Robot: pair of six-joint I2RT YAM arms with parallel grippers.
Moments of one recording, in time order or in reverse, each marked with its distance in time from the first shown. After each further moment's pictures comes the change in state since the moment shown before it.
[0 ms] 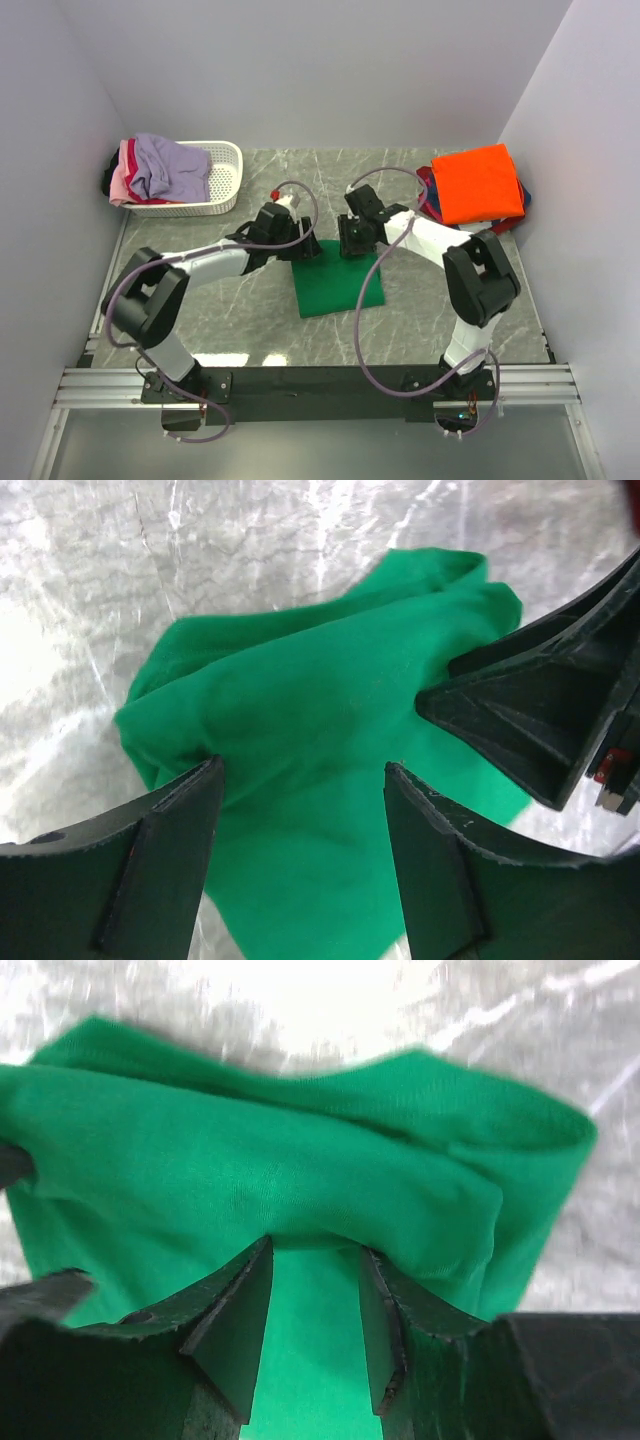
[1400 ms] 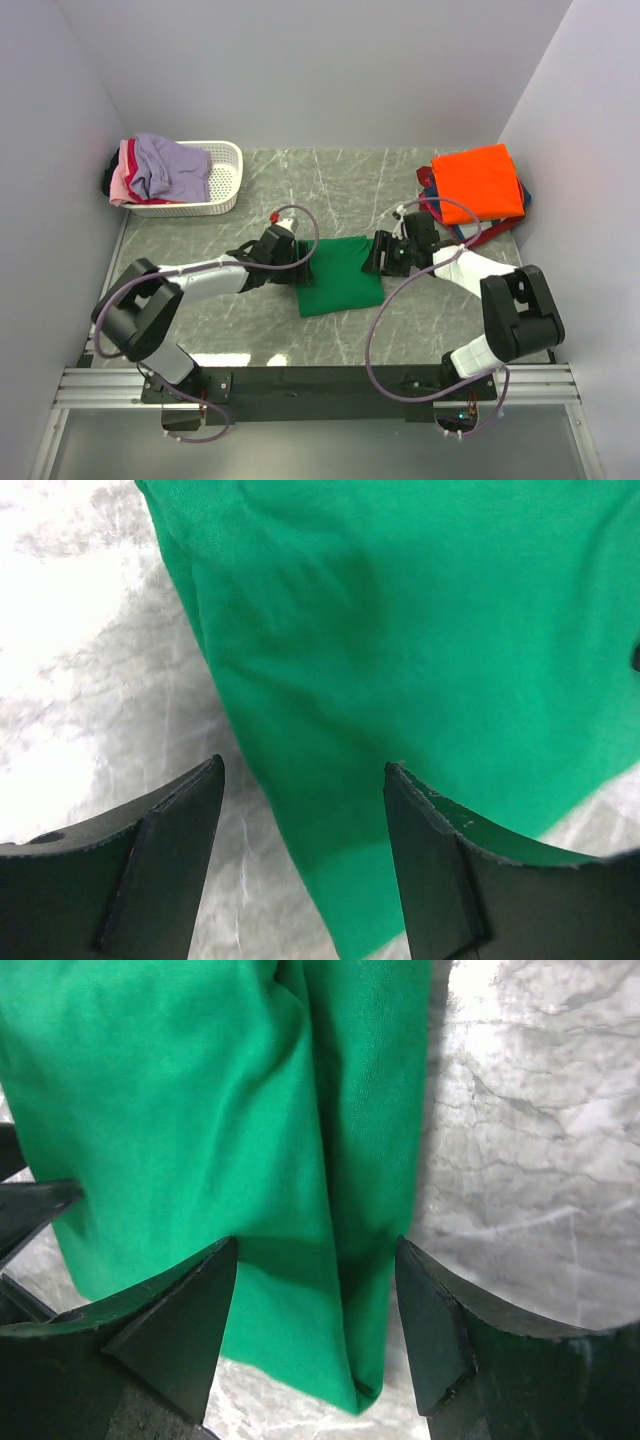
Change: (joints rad) left arm -0.090 -0.074 -0.109 -0.132 -0.148 -0.009; right arm -0.270 -0.281 -0.460 0.284 -0.318 0.037
